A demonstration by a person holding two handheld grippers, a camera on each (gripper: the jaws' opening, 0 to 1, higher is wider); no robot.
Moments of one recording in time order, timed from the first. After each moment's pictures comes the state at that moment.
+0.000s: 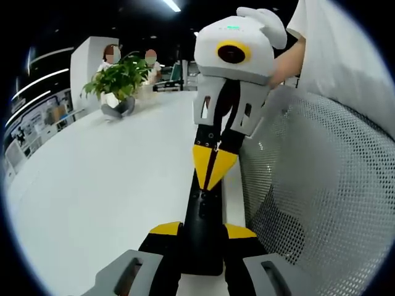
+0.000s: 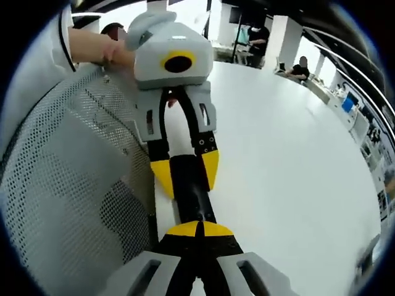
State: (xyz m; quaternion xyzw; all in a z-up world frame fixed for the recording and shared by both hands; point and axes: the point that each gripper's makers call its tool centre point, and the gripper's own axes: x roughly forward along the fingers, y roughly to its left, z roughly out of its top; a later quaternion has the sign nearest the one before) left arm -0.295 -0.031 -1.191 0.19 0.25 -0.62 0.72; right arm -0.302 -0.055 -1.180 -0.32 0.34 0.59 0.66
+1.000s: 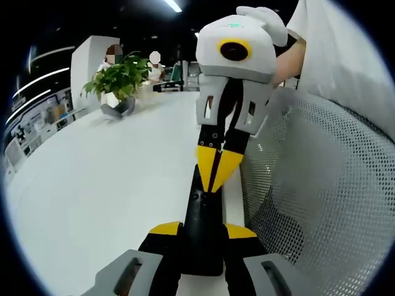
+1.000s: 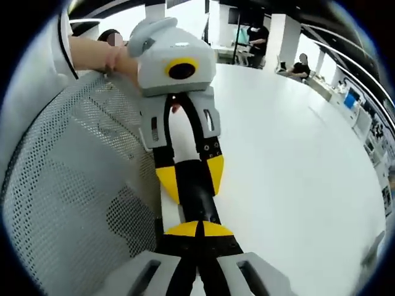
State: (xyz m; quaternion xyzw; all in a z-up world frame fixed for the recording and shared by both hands) left arm -0.294 -0.033 -1.192 0.18 0.25 -0.62 0.72; right arm -0.298 -0.051 -1.177 -0.31 0.34 0.59 0.67
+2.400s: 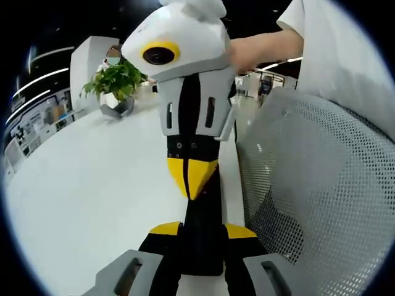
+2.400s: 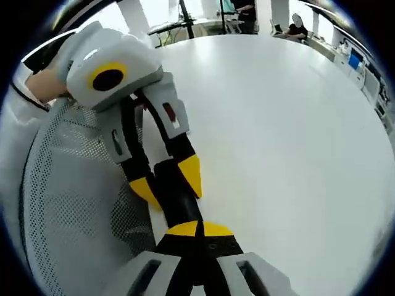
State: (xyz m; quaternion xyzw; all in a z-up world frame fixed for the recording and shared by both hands) left arm -0.295 -0.033 -1.191 0.18 0.25 -0.63 0.72; right arm -0.279 -0.044 -1.188 -0.27 0.49 0.56 0.61
